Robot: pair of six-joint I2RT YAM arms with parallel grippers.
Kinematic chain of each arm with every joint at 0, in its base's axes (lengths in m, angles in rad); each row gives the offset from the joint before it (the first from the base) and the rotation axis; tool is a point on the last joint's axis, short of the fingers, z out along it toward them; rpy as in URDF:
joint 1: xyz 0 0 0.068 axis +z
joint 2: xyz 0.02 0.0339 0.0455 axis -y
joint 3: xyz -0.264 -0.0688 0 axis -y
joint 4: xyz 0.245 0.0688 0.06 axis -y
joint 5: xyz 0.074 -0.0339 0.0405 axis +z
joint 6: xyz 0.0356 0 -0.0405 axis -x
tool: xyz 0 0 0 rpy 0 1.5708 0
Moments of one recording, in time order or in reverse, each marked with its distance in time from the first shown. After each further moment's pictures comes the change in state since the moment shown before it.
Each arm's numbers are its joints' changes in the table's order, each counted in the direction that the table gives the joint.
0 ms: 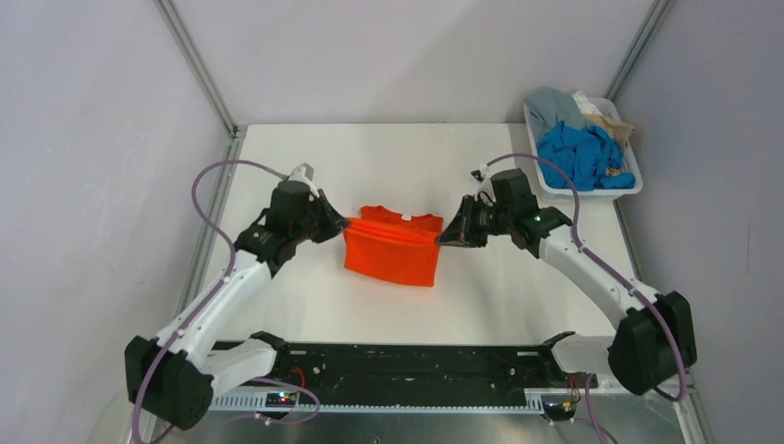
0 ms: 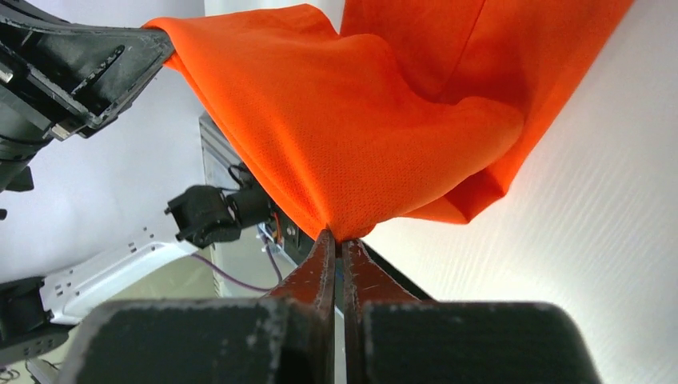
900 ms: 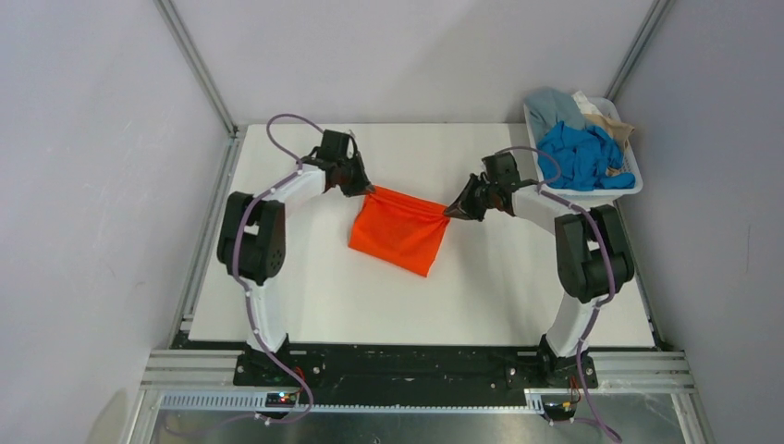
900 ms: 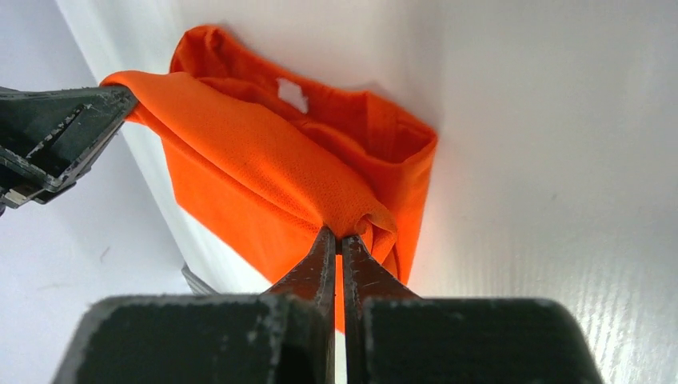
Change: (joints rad) left arm 0.112 -0.914 0.591 0.095 -0.155 -0.154; right arm -0.181 -0.562 0.210 0.210 -0.114 -0.073
